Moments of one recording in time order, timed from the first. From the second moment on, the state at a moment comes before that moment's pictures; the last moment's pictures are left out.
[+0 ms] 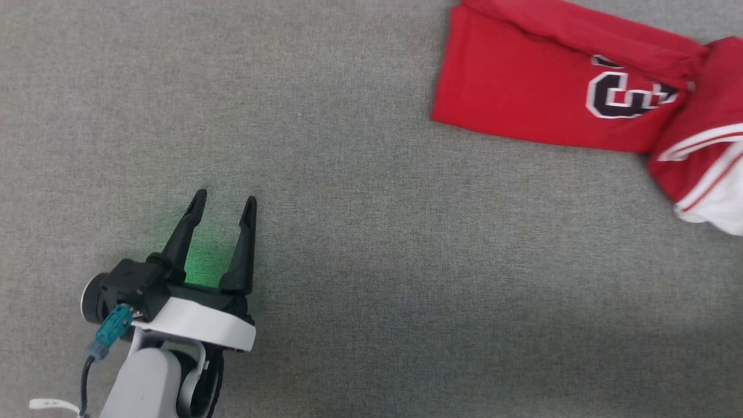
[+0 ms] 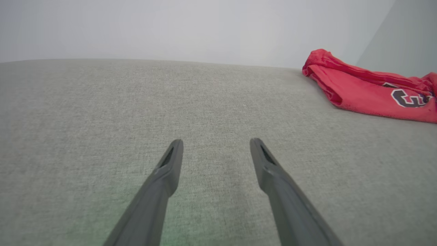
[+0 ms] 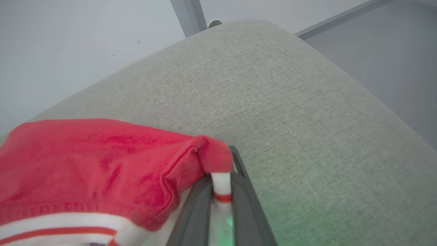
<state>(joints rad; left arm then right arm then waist) -0.21 0.20 -0.16 0.14 -0.30 -0.13 -0.26 -0.56 -0.45 -0.44 0.54 0.58 0.13 0.28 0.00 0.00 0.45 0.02</state>
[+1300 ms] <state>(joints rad) -1.23 0.52 -1.24 0.27 -1.29 -0.13 0.44 -0.36 -0.21 -0.12 0.29 0.56 0.13 -0.25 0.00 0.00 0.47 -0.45</state>
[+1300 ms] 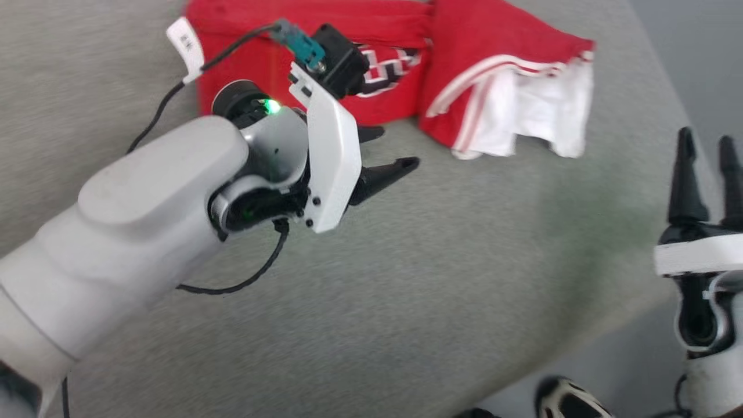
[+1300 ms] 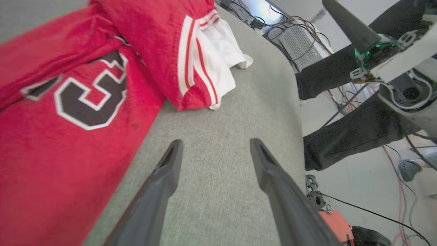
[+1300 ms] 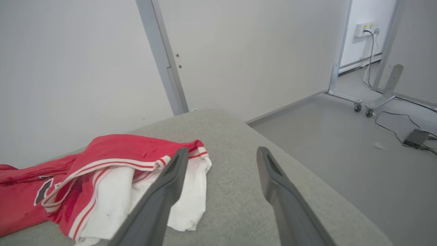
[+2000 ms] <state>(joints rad) -1.38 0.33 -1.28 0.62 -1.15 -0.13 0.56 -0.27 -0.12 -0.09 0.20 0.53 0.13 -0.26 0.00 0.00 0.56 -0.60</state>
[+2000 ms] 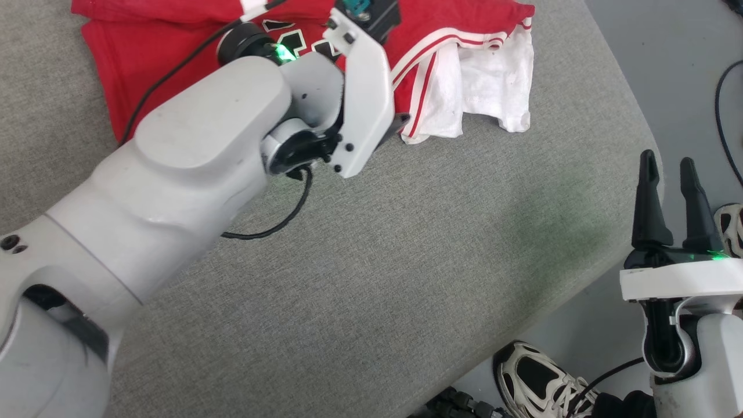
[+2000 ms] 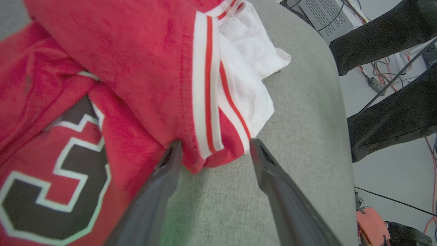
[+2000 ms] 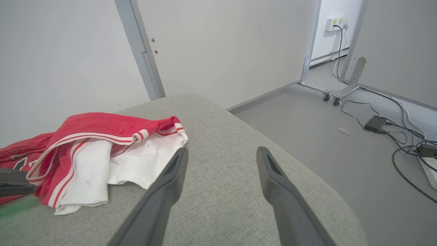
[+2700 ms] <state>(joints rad) -1.44 0.39 -1.28 0.62 -1.16 -0.13 0.46 -0.30 -0.10 -0.03 0.18 0.51 0.13 -0.26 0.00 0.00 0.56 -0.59</state>
